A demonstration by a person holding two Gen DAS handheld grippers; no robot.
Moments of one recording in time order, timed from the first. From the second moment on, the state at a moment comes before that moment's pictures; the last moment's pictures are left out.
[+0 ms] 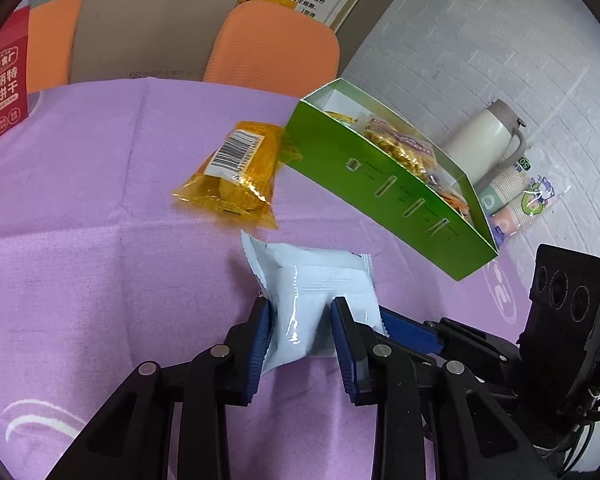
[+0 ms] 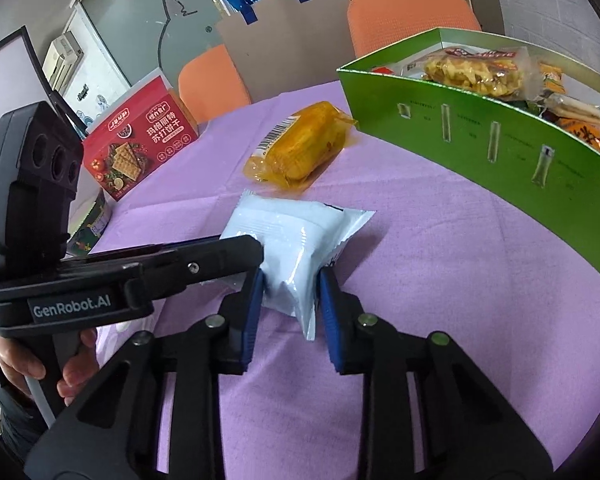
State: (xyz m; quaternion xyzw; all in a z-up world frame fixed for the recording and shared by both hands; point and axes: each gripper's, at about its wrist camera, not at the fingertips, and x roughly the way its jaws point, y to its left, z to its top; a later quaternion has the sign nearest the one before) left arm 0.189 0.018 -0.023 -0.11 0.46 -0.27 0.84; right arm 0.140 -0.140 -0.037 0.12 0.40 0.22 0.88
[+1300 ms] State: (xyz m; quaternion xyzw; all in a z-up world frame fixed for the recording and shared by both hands) left arm 0.271 -0.205 0.052 -0.01 0.40 -0.34 0.85; right arm 0.206 -0.331 0.004 0.10 0.30 0.04 0.95
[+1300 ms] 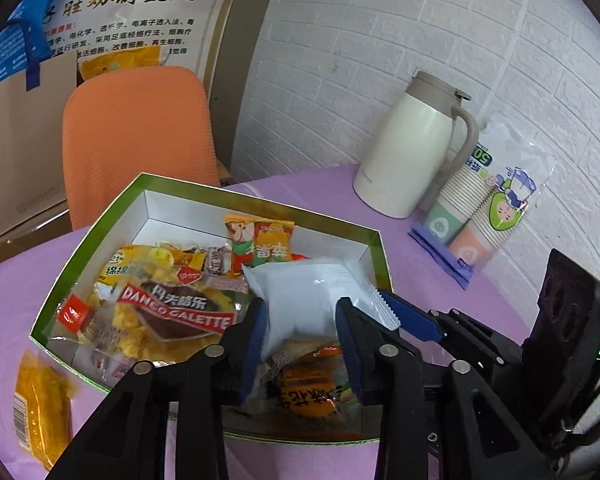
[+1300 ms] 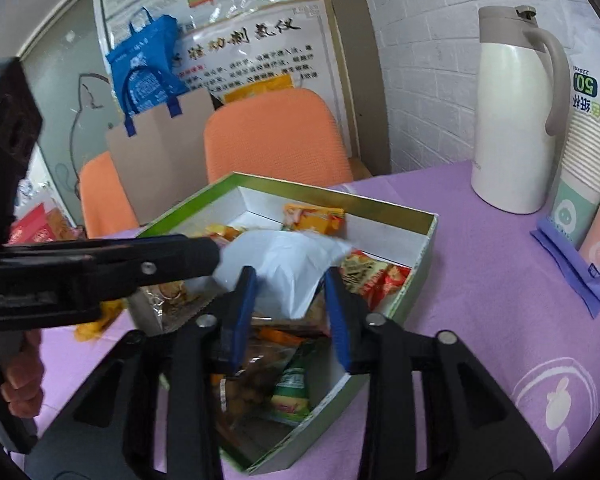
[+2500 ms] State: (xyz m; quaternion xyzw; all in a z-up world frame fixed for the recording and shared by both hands) left arm 0.096 0.035 -0.003 -0.11 0.40 -0.10 0.90; right arm 0.068 -0.214 -0.003 0.11 0.31 0.15 0.93
